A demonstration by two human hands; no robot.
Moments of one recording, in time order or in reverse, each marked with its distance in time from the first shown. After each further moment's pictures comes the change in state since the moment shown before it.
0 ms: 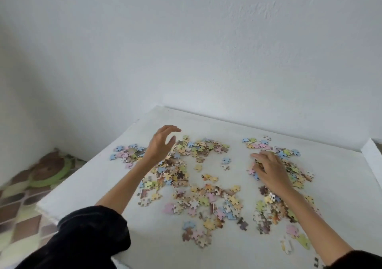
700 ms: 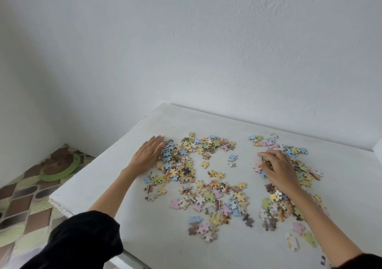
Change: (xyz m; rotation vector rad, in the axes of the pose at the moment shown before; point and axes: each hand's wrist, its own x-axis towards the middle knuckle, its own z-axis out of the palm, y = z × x) left_hand -0.046 -0.051 -0.021 0.209 -0.311 -0.289; right_hand -0.003 0.002 0.001 0.063 0.015 0.016
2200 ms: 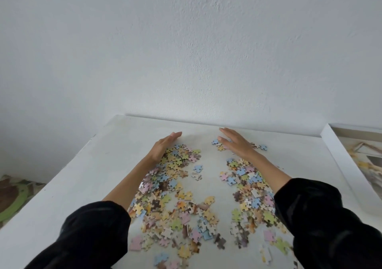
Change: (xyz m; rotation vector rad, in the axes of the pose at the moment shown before) left_hand 0.109 0.119 0.053 -0.769 -0.315 0.061; right_hand 0.093 0.020 -0.009 0.269 -0.236 0.094
